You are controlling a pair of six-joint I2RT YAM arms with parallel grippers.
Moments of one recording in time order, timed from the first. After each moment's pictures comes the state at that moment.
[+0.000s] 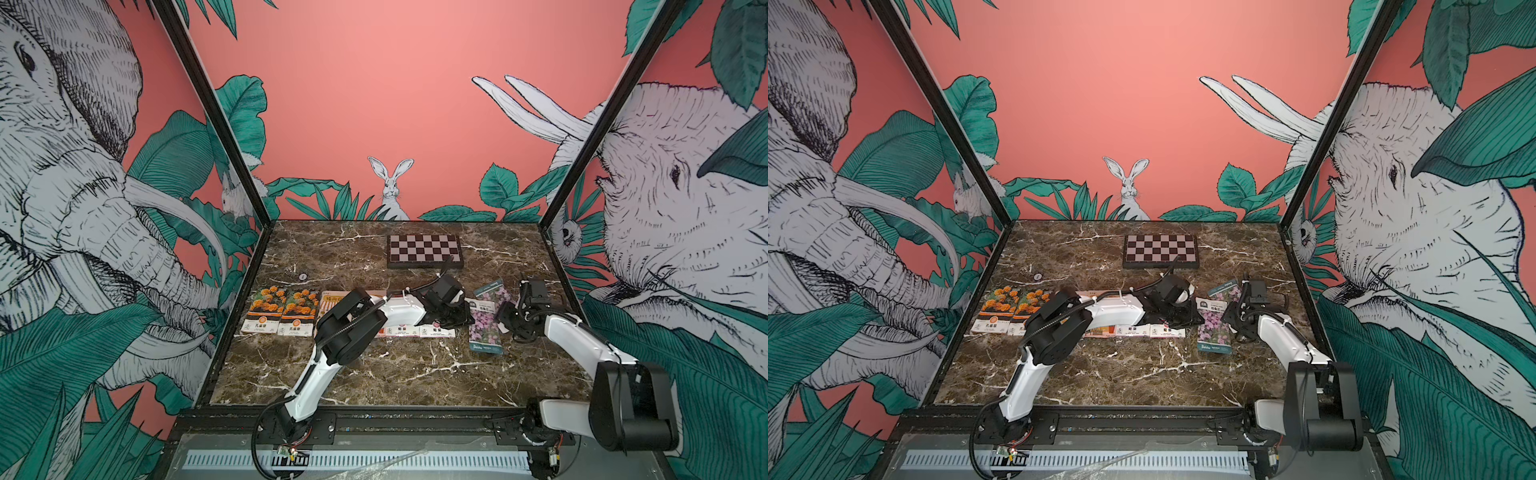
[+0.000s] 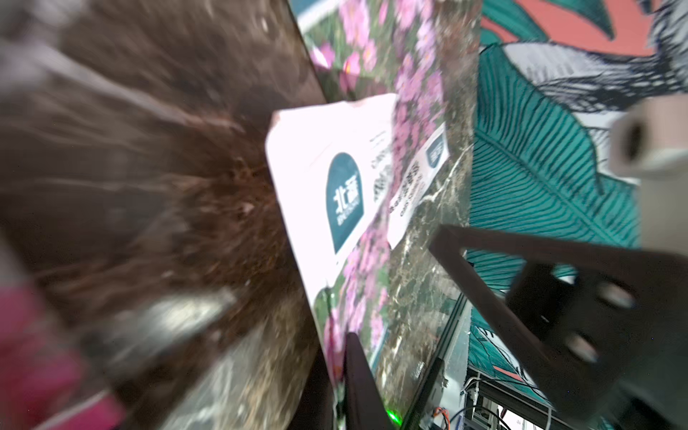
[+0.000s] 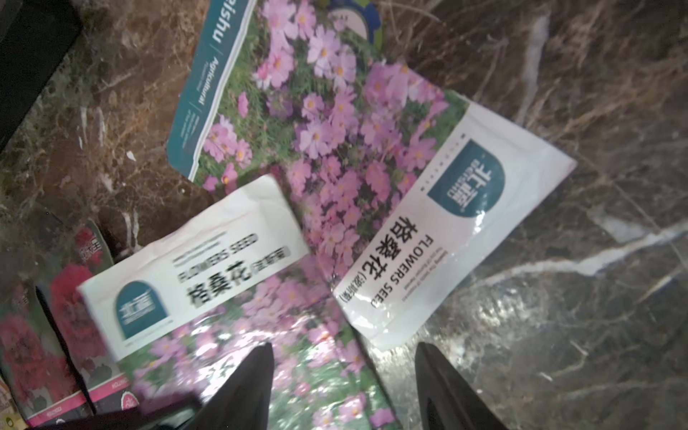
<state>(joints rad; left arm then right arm) -0.95 2.16 1.45 0.01 0.45 -0.98 0.02 1.32 0.68 -0.48 -0.08 0.57</state>
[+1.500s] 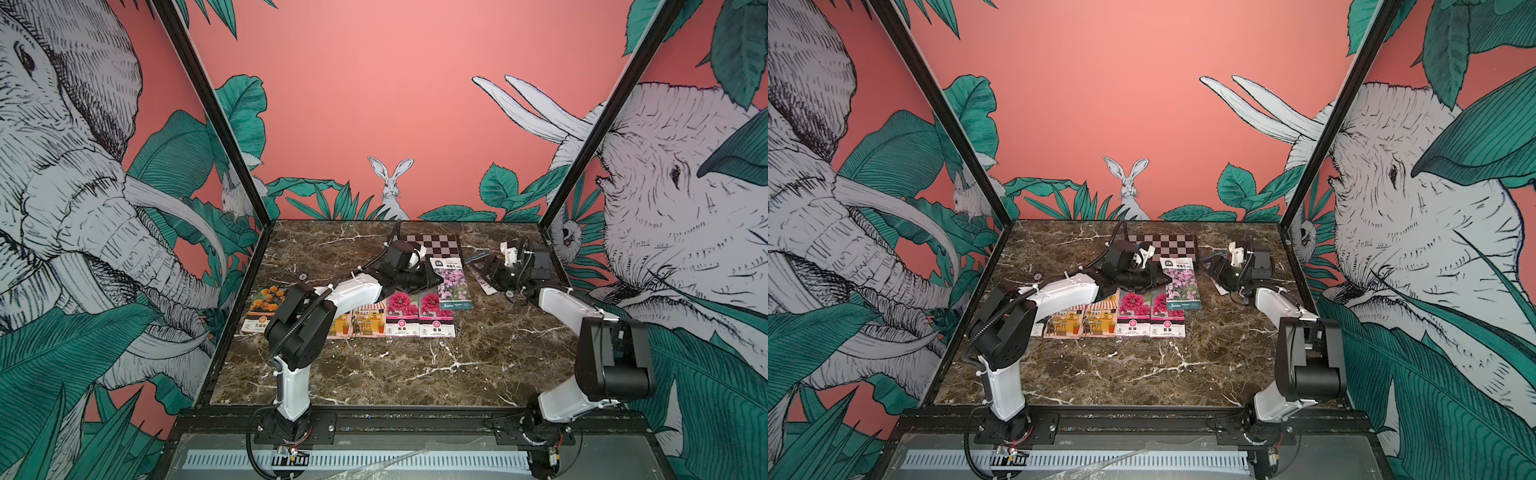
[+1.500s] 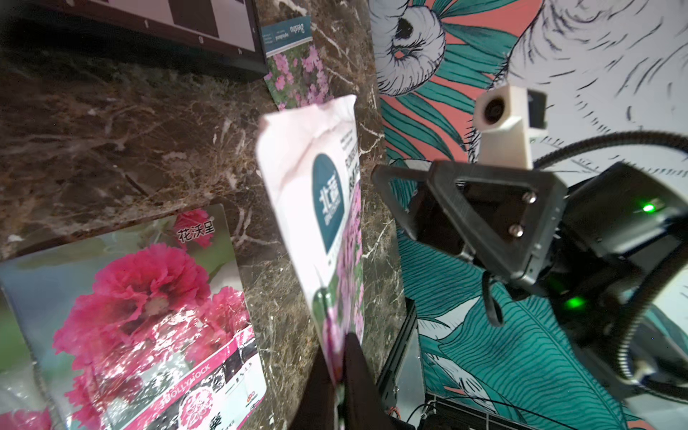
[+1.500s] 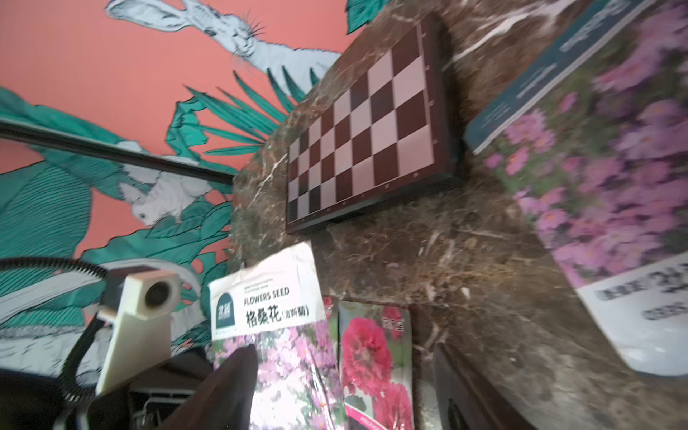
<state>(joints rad) -0.69 1.90 1.29 0.09 0.60 -0.94 -0.01 1.56 0.88 0.06 -0.76 0.66</state>
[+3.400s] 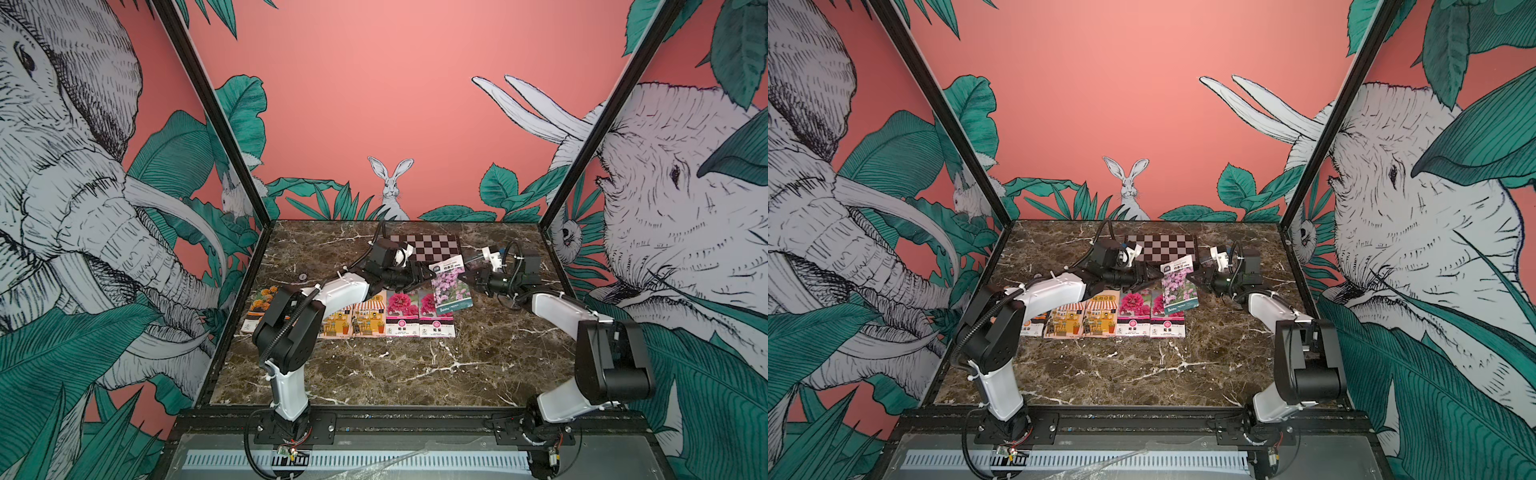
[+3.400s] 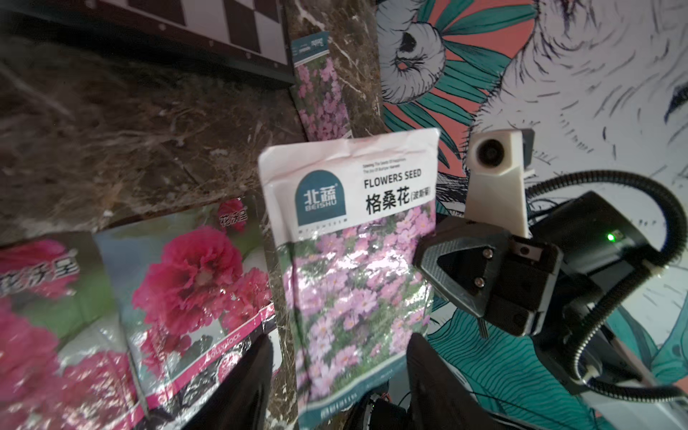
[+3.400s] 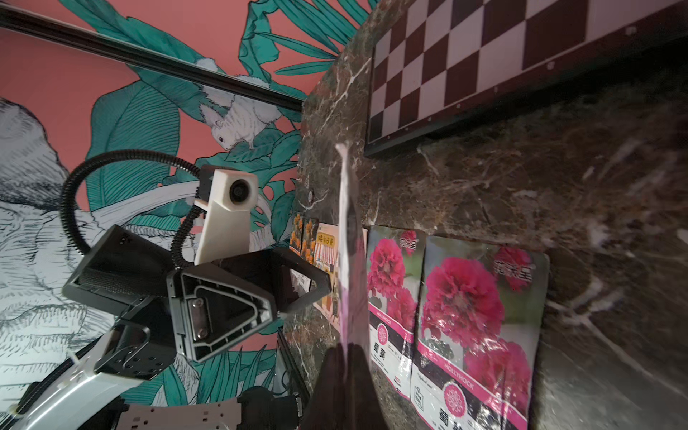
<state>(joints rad) -0.61 1.82 1.21 0.01 0.60 -0.88 0.05 1.52 0.84 0.02 -0.94 0.65</state>
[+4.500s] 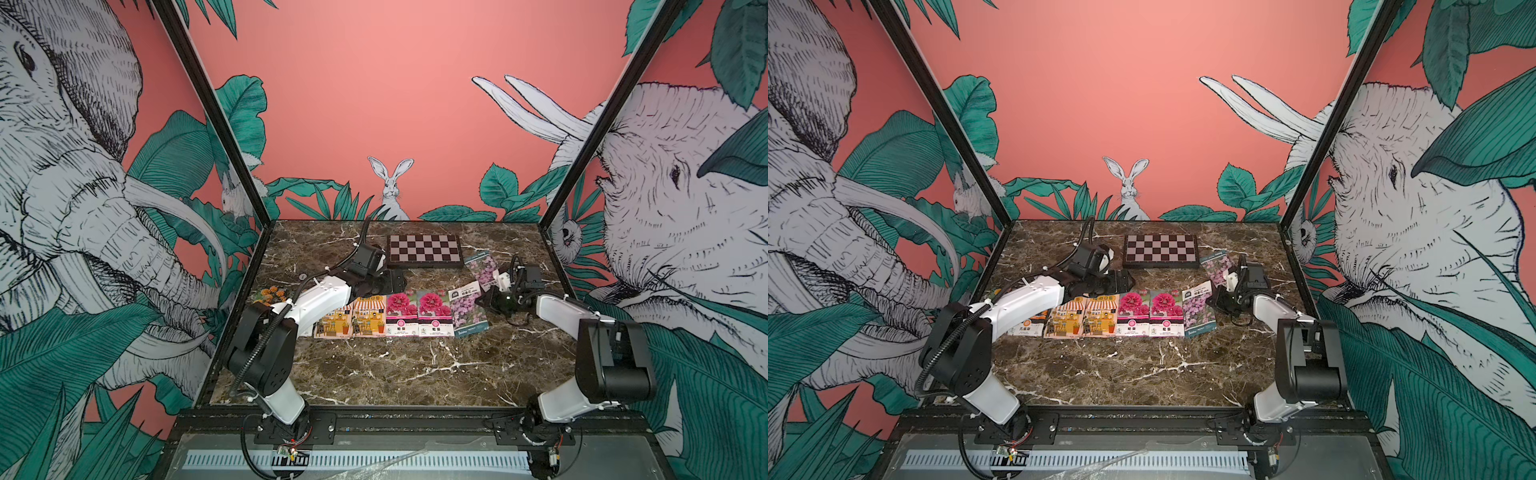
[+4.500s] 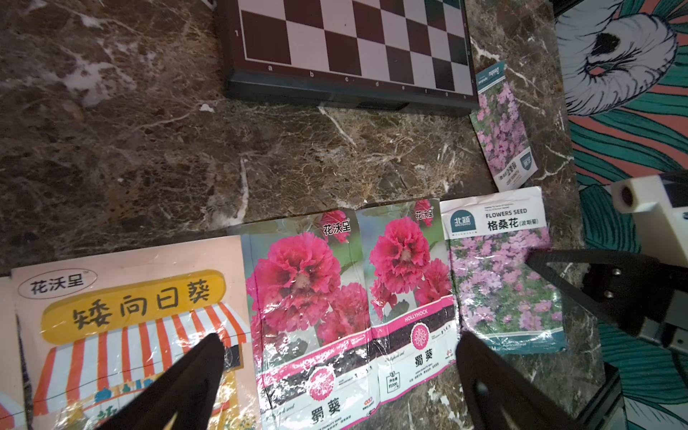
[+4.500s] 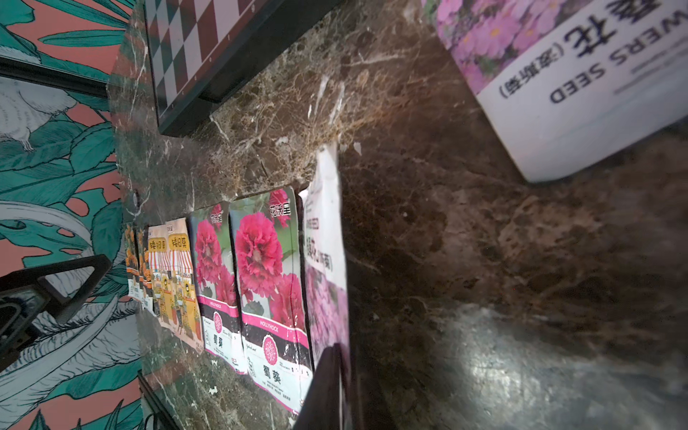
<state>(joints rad) -0.56 1.64 1.13 -0.33 0.21 -0.57 0.00 1.54 0.80 -0.28 -0.59 0.36</state>
